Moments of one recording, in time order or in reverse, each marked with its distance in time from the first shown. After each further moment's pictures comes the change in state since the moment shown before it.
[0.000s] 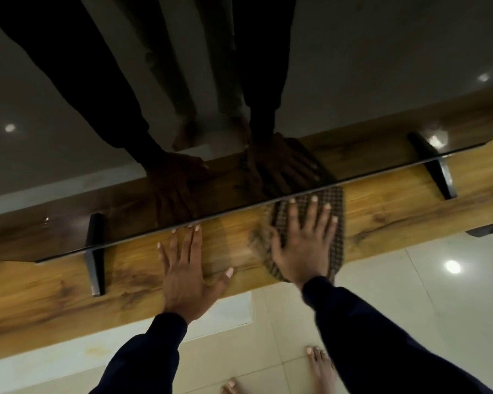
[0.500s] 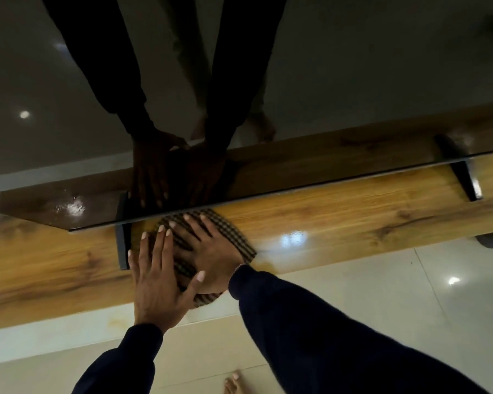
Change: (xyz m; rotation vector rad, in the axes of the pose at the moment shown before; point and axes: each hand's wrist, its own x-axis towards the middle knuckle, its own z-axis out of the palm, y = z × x) left_hand -0.062 -0.083 -0.012 -0.028 0.132 -0.115; right_hand -0.039 -0.190 0.038 -0.242 -0.248 -1.056
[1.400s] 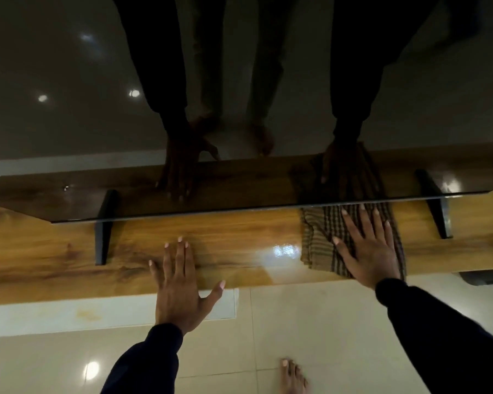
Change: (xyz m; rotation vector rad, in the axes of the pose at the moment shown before) left_hand -0.005 0.095 0.039 0.099 -0.164 -0.099; right_hand -0.272 0.253 0.036 0.144 0.129 0.805
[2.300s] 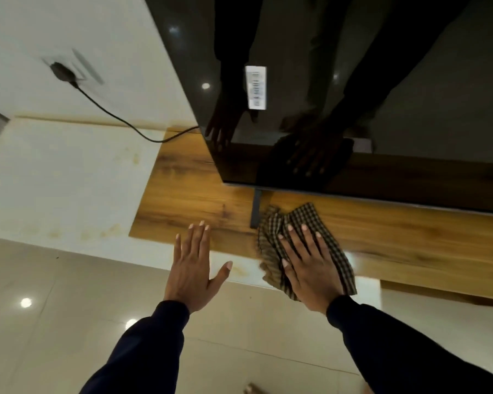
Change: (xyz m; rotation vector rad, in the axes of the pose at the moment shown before) left_hand -0.077 -0.272 -0.054 -0.018 0.096 -0.042; right_hand -0.075 -0.409 0.053 -0.041 -0.024 -0.594
